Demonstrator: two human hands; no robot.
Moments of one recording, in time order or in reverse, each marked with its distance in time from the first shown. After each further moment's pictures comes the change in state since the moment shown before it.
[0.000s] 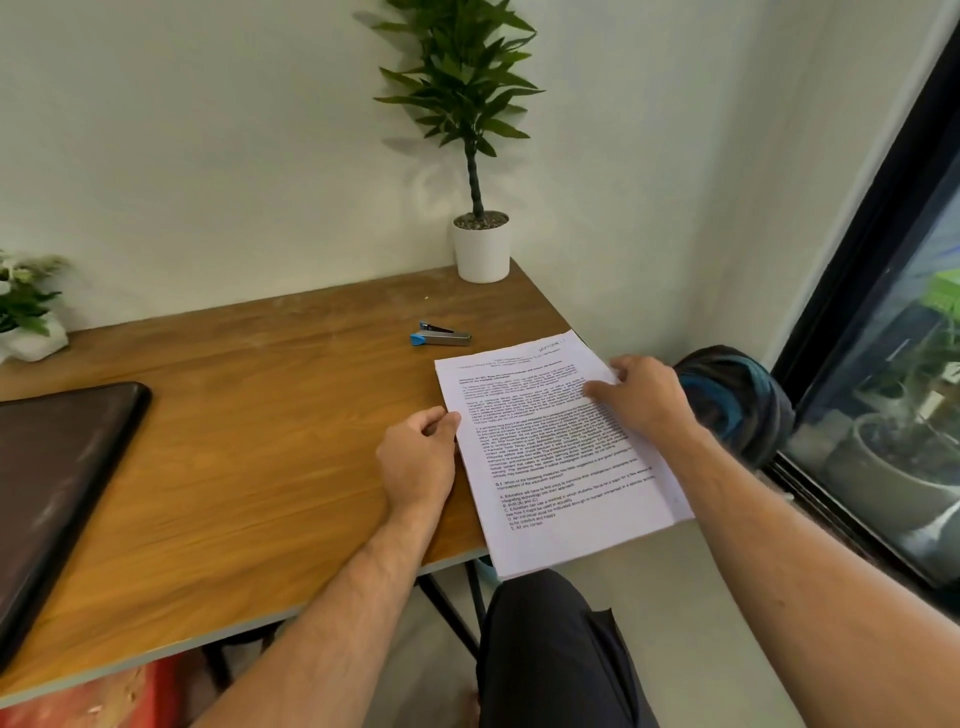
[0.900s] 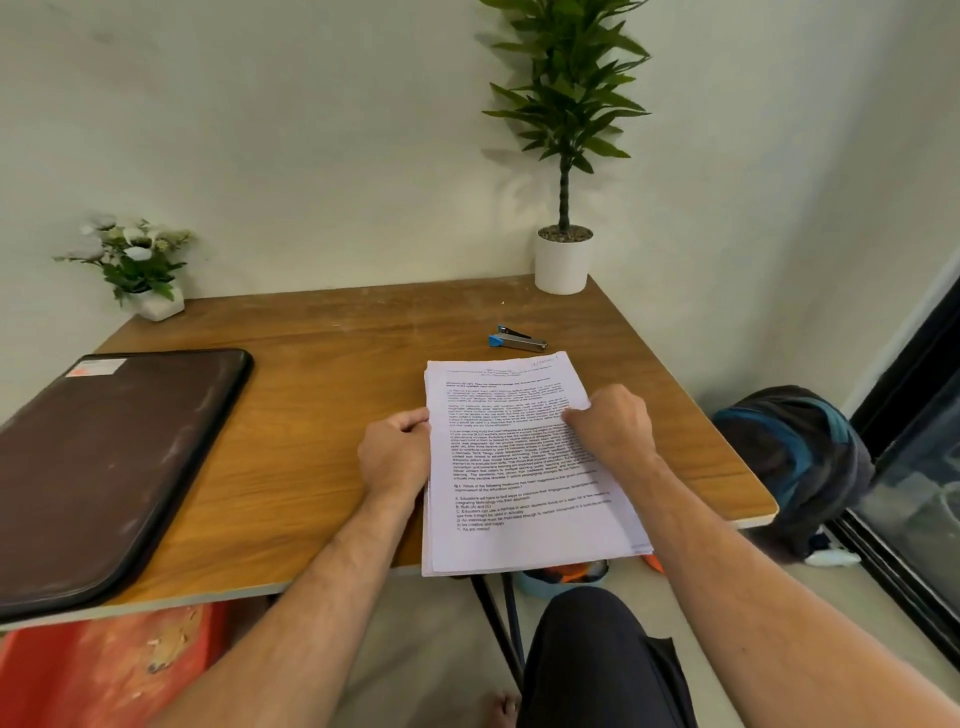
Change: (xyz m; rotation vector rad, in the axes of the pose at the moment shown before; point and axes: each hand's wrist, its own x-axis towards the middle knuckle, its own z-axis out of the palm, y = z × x) left_hand 0.021 -0.029 -0.088 -0.080 0.092 -0.188; right_hand -0.034 -0.090 0.067 0.054 -0.085 0.073
